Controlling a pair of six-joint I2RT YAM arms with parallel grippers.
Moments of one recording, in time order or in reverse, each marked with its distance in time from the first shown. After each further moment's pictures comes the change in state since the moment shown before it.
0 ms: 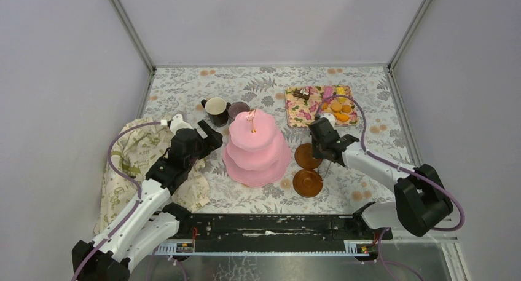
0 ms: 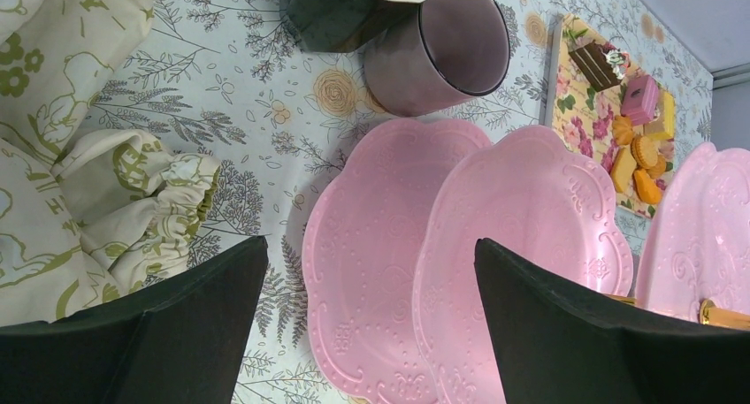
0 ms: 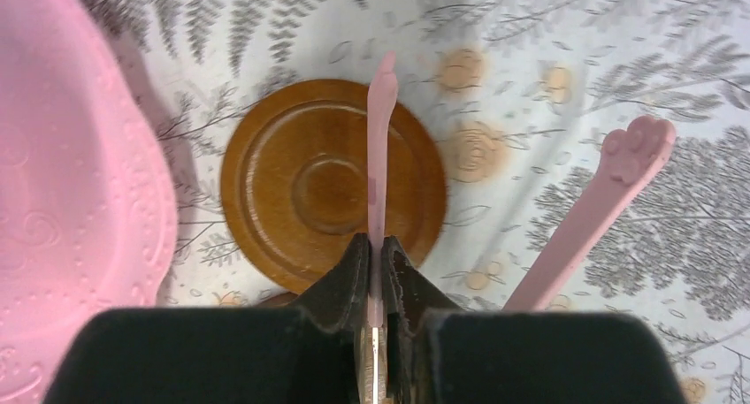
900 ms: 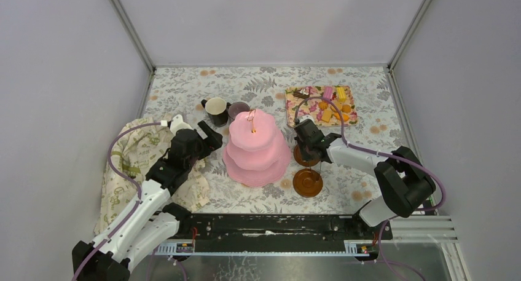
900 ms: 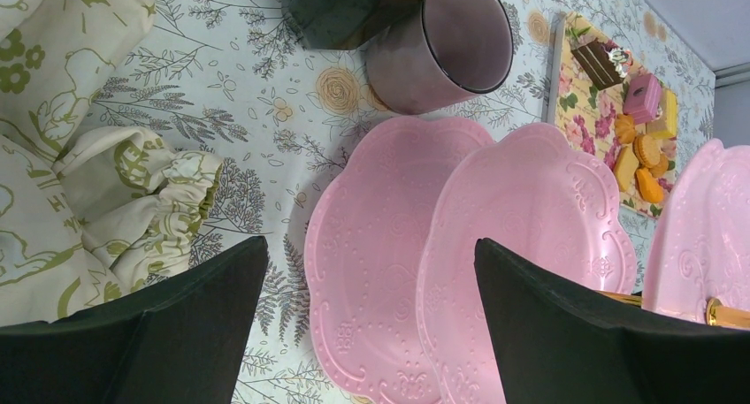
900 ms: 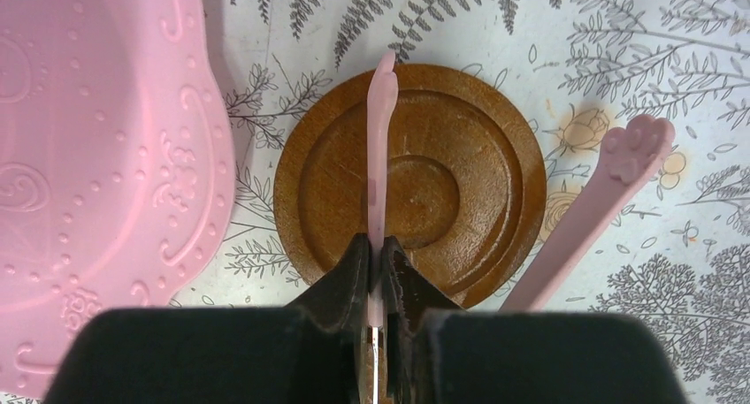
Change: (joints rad) left arm 0.000 -0.006 -0.008 0.001 0.001 0.000; right arm 0.116 0.208 0.069 0.085 -0.049 -0.169
